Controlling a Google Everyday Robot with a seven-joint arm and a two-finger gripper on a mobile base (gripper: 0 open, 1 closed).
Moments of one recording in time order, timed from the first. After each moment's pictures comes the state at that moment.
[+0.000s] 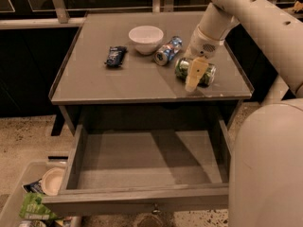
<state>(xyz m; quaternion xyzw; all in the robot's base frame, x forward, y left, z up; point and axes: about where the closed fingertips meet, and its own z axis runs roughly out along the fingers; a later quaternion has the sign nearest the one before) 0.669 -0.144 0.834 -0.66 0.73 0.07 0.14</state>
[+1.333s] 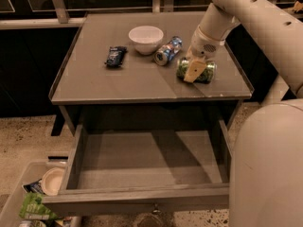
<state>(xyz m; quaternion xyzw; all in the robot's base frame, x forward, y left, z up) 0.670 -0.144 0.834 -0.66 0.73 0.07 0.14</state>
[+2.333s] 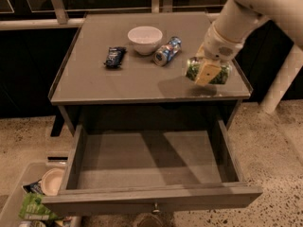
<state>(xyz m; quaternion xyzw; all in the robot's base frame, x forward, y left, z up) 0.614 -0.158 0.870 -0.66 0.73 0.03 0.17</state>
